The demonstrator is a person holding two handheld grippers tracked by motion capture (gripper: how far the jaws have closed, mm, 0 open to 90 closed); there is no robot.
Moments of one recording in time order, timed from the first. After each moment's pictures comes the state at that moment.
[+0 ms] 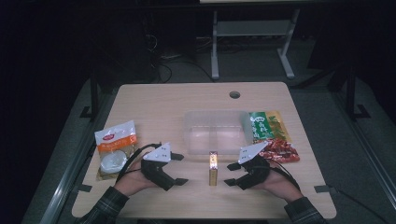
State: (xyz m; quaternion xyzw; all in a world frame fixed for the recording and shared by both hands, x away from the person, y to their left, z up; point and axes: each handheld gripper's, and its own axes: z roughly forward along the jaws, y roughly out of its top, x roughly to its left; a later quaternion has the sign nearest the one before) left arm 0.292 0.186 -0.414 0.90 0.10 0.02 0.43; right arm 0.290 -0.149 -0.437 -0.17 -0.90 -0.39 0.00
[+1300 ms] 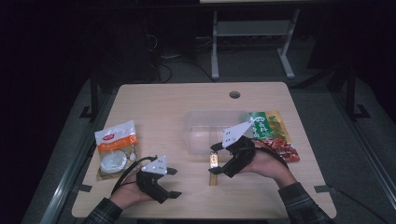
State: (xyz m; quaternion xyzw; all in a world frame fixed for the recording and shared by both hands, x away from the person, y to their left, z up) left arm 0.271 0.198 -0.442 0.91 0.13 0.00 0.39; right arm 0.316 -0.103 -0.373 -0.07 -0.90 -0.42 -0.01
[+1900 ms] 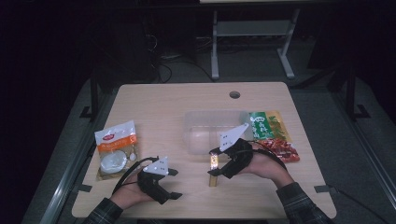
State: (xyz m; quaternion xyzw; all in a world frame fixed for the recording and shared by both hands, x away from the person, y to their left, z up) left arm 0.270 0.195 -0.444 0.91 0.13 -0.01 0.39; right arm 0.317 -0.099 -0.383 -0.05 -0.91 -0.40 -0.01
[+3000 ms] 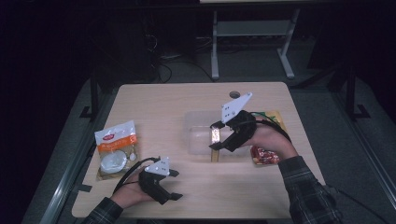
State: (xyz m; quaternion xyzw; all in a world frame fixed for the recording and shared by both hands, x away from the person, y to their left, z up) left arm 0.273 0.194 -0.448 0.92 0.12 -0.02 0.38; right arm 0.358 -0.104 -0.317 -0.03 -0.91 -0.40 -0.04
